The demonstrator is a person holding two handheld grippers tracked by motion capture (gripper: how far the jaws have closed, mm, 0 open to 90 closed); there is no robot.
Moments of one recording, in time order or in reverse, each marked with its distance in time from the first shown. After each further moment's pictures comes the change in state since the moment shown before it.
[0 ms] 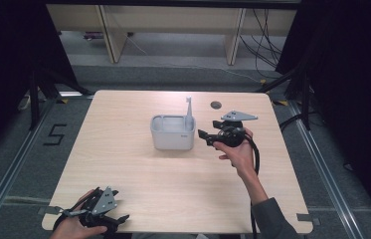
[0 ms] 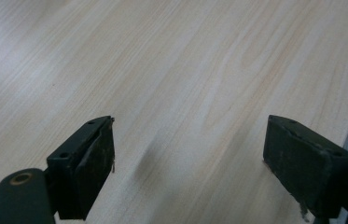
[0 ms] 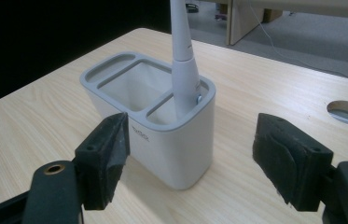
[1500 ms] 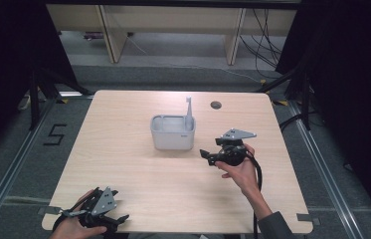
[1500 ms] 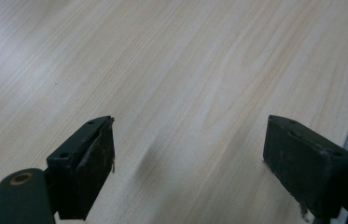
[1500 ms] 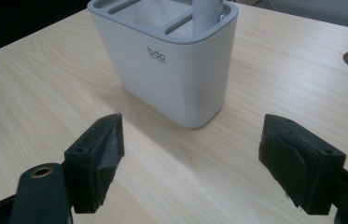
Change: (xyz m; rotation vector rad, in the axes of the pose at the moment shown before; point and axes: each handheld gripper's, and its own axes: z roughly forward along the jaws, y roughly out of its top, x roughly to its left) left arm -0.001 -0.001 -0.001 -0.003 -0.003 0.001; right arm 0.017 -0.044 -0.013 0.105 -0.012 -0.025
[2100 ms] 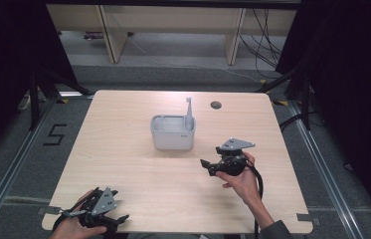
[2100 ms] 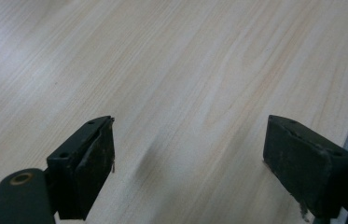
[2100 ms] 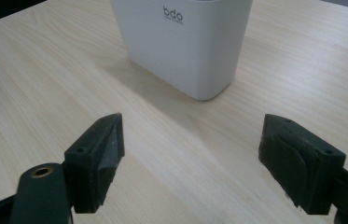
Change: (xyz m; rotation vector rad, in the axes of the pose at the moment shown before) left arm 0.000 -0.001 0.001 -0.004 0.004 -0.006; right arm 0.012 -0.022 -0.005 0.043 -0.004 -0.032
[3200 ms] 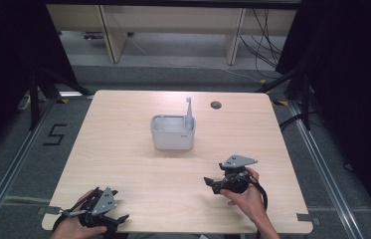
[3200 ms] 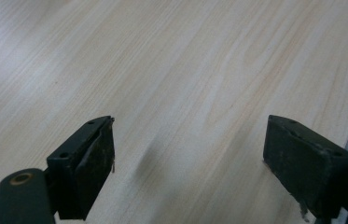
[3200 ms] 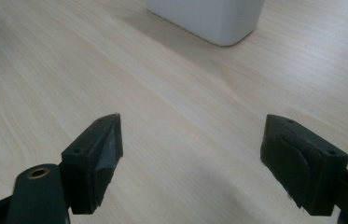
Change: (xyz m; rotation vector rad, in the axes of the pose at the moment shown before) left arm 0.000 0.000 0.000 0.003 0.002 -0.002; right arm 0.016 -0.038 -0.016 0.086 0.025 -0.009
